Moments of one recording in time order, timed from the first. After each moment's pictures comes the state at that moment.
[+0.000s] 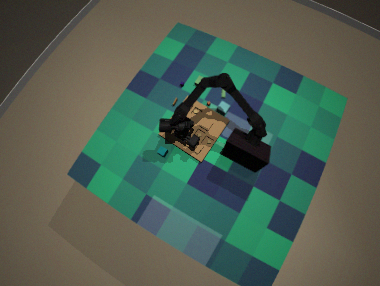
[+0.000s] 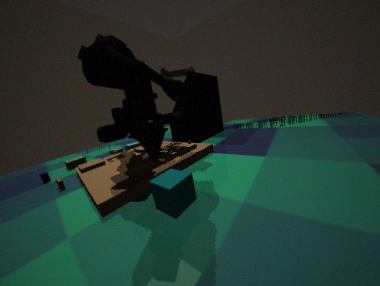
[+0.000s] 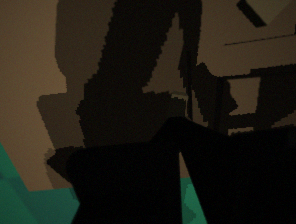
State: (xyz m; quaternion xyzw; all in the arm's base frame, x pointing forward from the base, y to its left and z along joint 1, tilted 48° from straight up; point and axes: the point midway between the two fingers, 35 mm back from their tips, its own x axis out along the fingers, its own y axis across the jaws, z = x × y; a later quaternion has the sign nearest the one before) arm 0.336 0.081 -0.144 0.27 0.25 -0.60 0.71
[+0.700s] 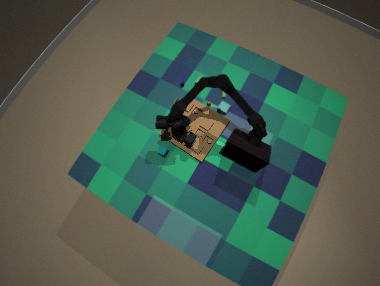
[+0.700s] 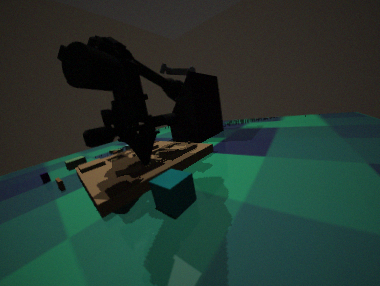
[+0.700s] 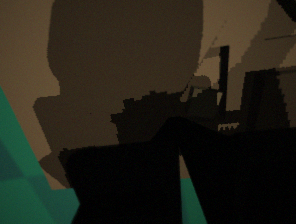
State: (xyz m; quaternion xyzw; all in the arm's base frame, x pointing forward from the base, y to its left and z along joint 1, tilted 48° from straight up) arm 0.359 0.084 -0.142 0.27 0.25 -0.60 0.71
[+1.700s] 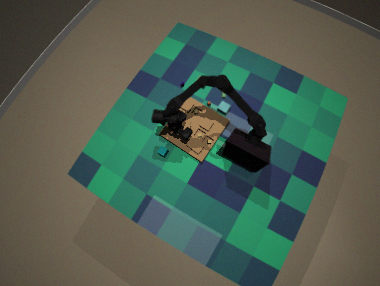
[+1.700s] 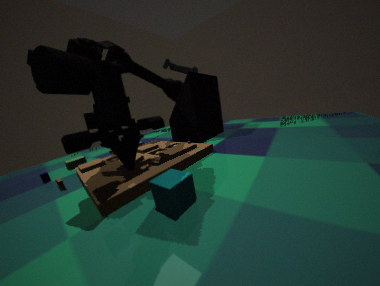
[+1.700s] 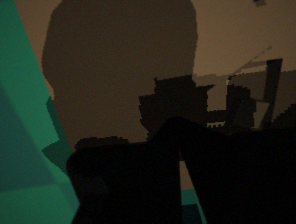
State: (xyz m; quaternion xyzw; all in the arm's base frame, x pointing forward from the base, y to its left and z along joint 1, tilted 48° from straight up) arm 0.392 0.080 -0.131 0.27 0.25 -0.60 0.71
